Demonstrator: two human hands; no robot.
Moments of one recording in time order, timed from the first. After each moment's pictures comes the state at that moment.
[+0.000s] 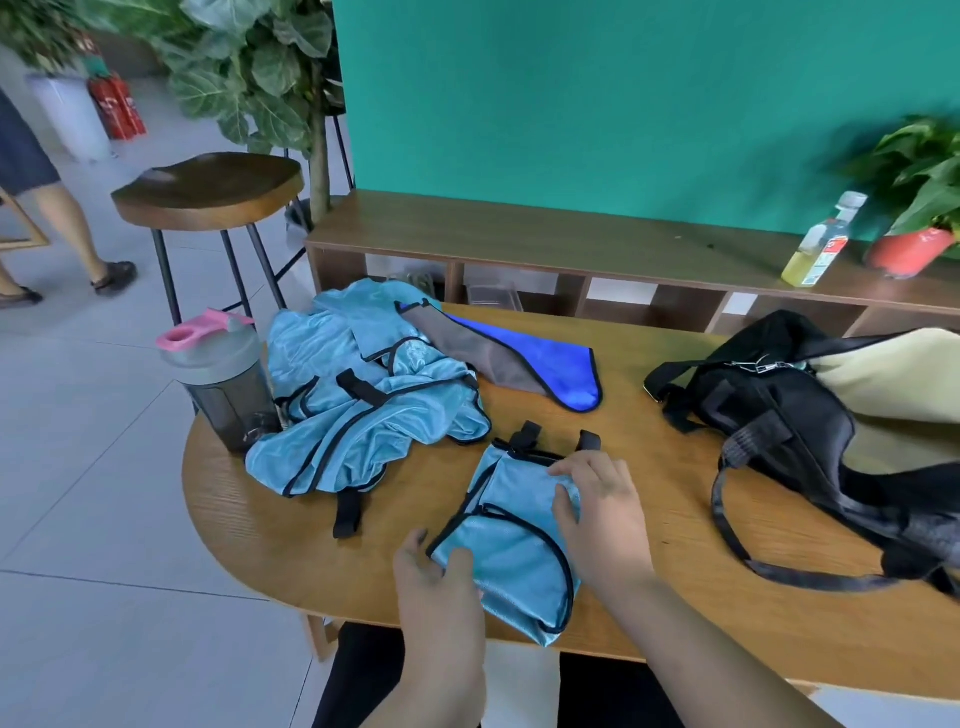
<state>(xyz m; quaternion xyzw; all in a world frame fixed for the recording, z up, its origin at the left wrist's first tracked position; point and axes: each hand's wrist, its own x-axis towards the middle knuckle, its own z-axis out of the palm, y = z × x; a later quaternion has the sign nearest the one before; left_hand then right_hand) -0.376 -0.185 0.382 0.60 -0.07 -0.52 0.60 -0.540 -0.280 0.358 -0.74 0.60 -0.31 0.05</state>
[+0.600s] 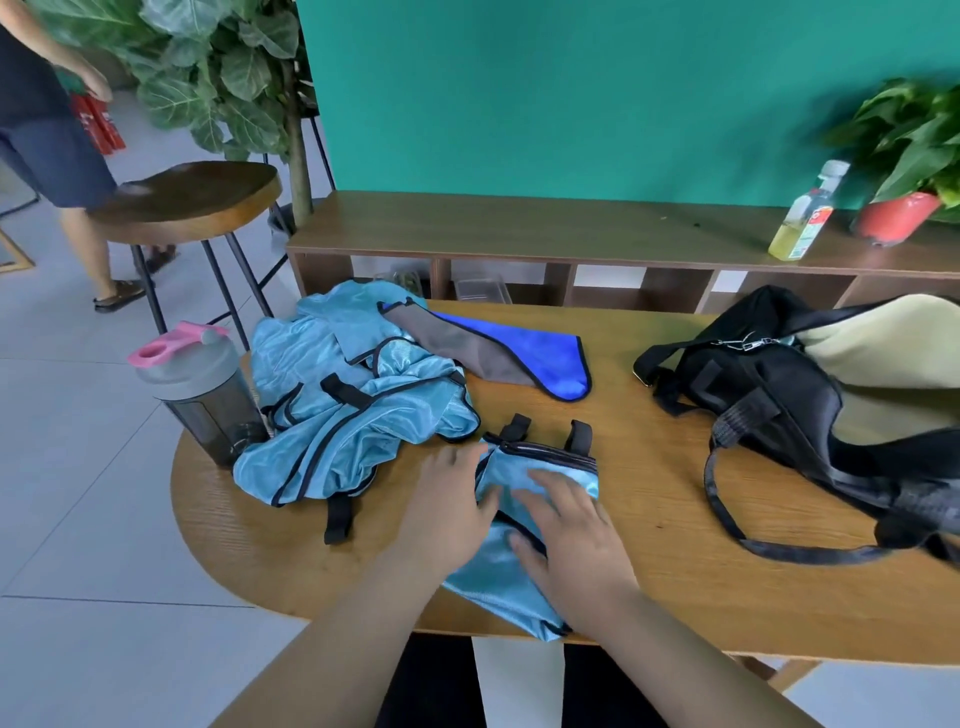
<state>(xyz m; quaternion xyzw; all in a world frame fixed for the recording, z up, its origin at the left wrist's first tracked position) -0.344 -0.275 0.380 0.66 -0.71 -0.16 0.19 -0.535 -0.250 0.336 -0.81 0.57 -0.15 0.03</state>
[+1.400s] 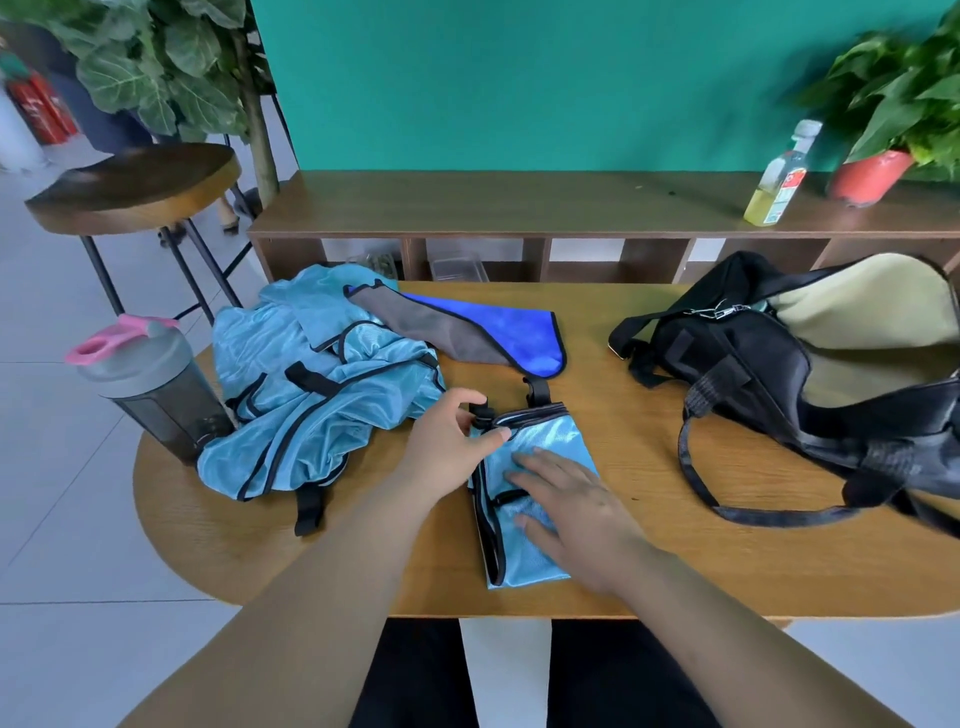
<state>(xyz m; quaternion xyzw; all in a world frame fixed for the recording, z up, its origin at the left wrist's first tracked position) -0.367 -0.326 0.383 0.63 -0.61 -0.36 0.32 -0.580 -0.263 0.350 -0.85 0.51 -0.08 0.12</state>
